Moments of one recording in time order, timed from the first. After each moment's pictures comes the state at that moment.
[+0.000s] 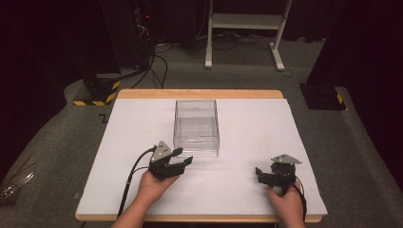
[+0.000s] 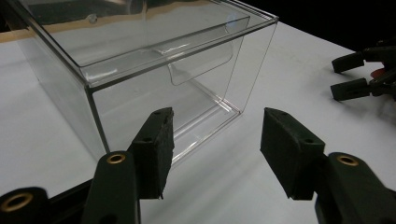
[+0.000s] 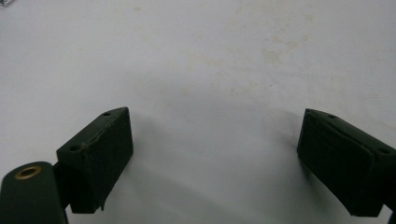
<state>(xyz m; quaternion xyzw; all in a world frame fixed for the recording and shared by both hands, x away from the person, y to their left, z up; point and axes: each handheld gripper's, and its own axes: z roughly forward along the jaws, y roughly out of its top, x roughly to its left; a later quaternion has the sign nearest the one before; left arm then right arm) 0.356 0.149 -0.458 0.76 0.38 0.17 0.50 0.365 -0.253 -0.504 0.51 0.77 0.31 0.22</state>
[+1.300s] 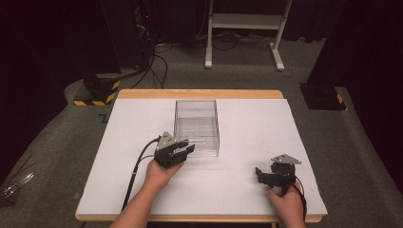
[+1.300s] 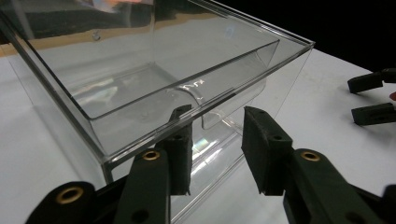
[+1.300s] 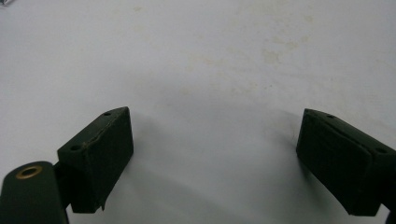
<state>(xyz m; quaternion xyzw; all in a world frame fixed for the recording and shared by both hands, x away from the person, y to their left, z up) 0.391 0.144 -0.464 0.75 0.37 0.17 0.52 0.365 -0.252 -0.504 0.51 0.77 0.31 0.22</state>
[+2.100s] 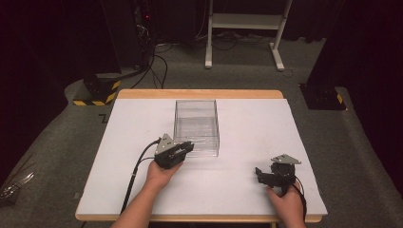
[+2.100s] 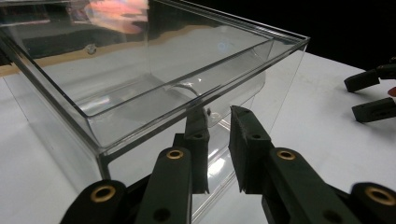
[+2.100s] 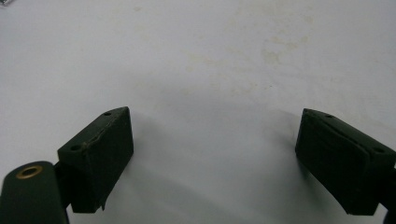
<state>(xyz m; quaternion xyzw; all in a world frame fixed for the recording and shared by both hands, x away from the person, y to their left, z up) 0.391 0.147 -0.478 0.74 0.34 0.19 0.55 0.364 -0.252 -0.504 0.51 0.77 0.31 0.22</state>
